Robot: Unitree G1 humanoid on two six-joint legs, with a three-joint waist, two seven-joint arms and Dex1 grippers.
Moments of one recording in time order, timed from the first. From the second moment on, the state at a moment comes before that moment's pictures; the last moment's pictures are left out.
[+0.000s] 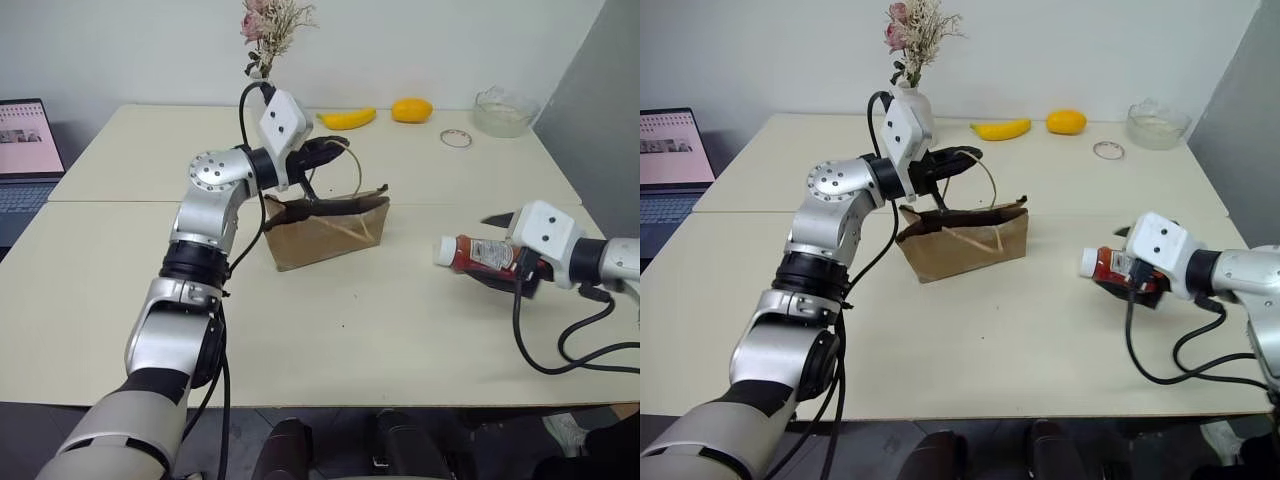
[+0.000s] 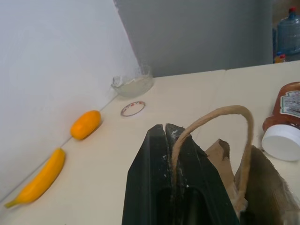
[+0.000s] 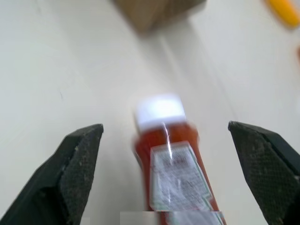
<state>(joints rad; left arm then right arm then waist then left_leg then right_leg) -1.08 0.41 -0.06 0.64 -0.15 -0.01 -0.95 -0.29 -0.85 -0.17 -0.58 0.26 0.68 0.97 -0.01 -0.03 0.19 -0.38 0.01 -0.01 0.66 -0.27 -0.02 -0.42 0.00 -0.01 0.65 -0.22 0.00</state>
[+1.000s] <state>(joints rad) -0.46 0.50 0.20 -0.05 -0.17 0.31 -0.58 -0.23 -0.39 0.01 -0.59 0.25 0.58 0.44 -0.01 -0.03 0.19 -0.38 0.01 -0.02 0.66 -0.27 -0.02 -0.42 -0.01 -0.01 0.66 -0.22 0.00</state>
